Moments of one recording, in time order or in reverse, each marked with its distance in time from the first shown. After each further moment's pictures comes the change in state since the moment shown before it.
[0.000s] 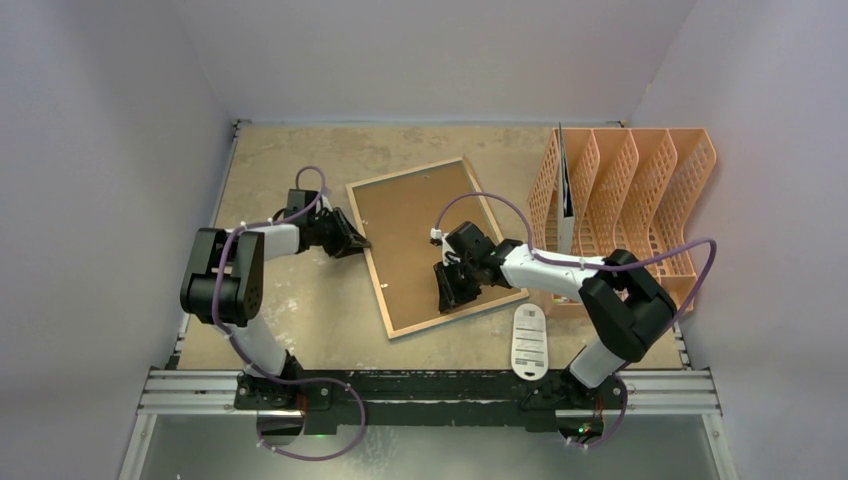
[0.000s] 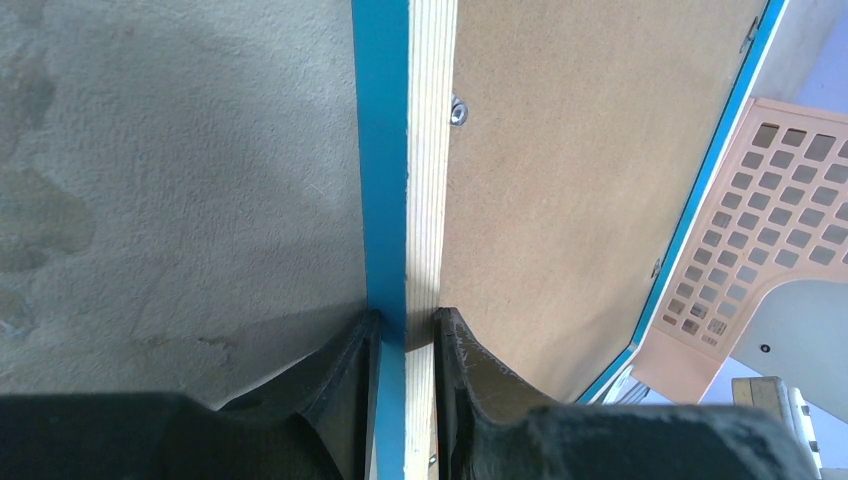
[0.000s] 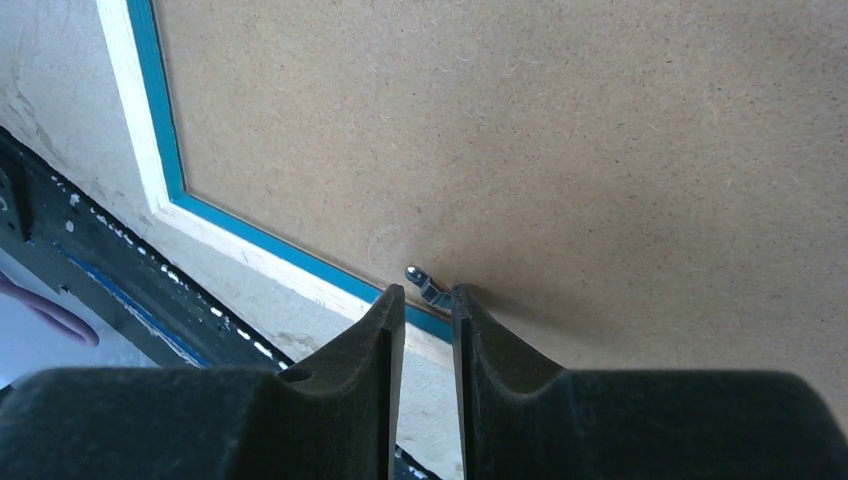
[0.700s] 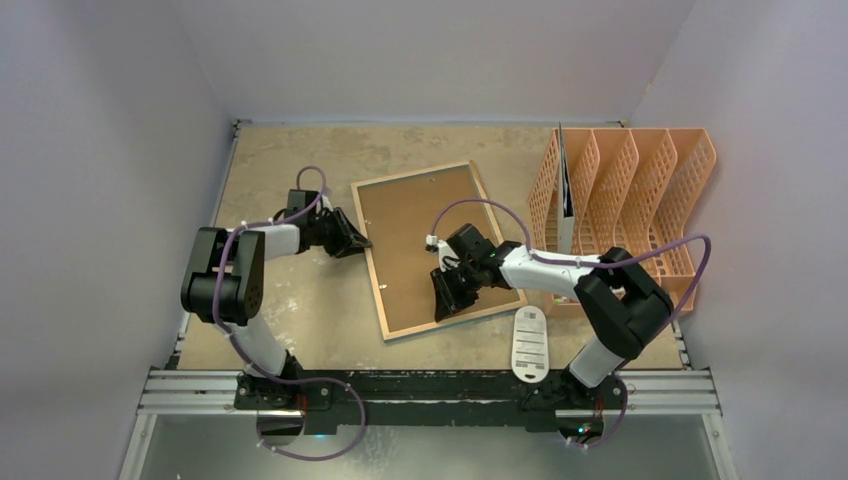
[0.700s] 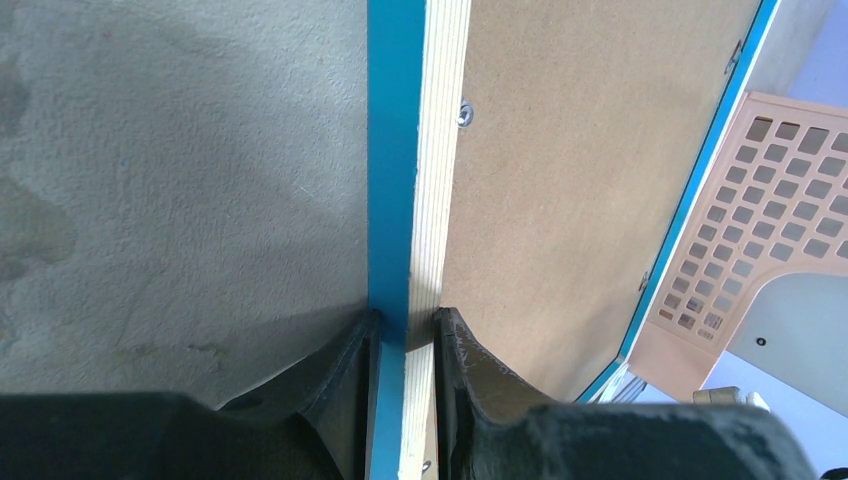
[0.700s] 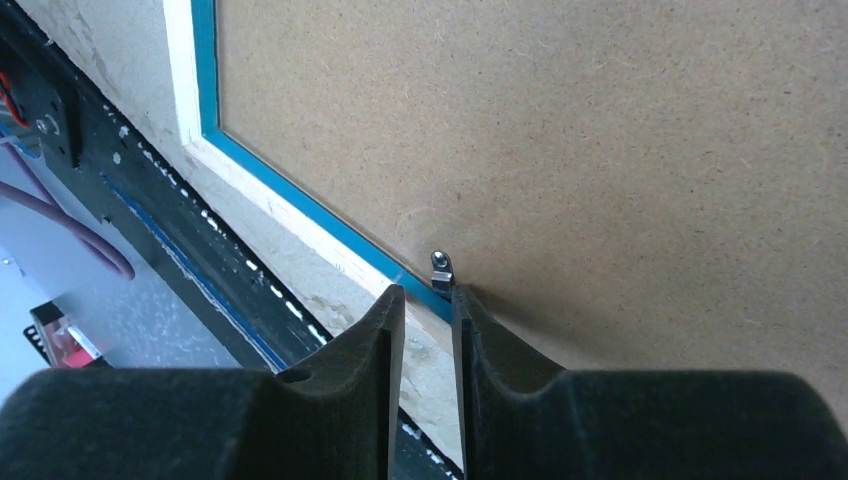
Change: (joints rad) left arm 0.000 0.006 -0.002 0.015 0.016 0.000; right arm -0.007 0.018 -0.022 0.028 -0.173 -0.050
